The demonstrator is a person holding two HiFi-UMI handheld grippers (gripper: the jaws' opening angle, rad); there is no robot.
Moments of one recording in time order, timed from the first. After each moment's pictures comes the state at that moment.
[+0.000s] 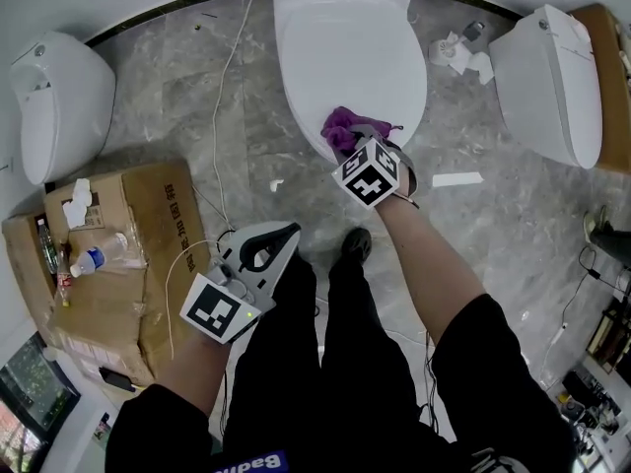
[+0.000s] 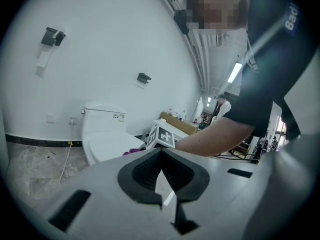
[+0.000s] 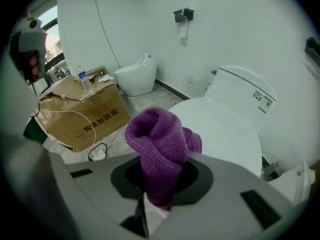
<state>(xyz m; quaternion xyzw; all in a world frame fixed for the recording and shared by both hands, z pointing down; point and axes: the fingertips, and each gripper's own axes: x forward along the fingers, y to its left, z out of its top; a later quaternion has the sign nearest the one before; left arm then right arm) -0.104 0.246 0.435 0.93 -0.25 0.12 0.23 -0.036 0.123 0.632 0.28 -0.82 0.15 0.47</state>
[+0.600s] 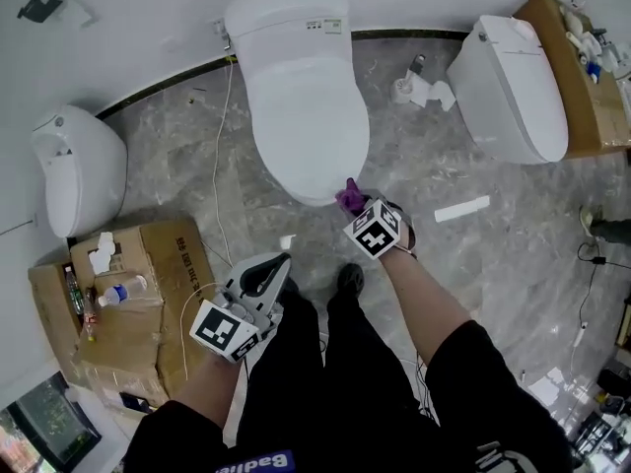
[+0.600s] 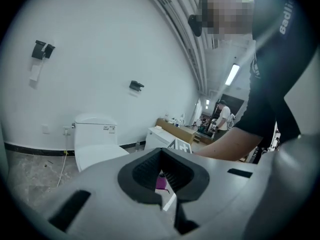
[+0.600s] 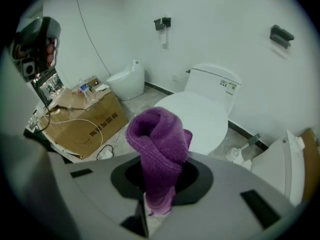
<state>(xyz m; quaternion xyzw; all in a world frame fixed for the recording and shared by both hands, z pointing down) -0.048 0.266 0.357 0.94 -0.26 0.11 0.20 0.077 0.203 0.568 0.34 -0.80 0.21 0.45</state>
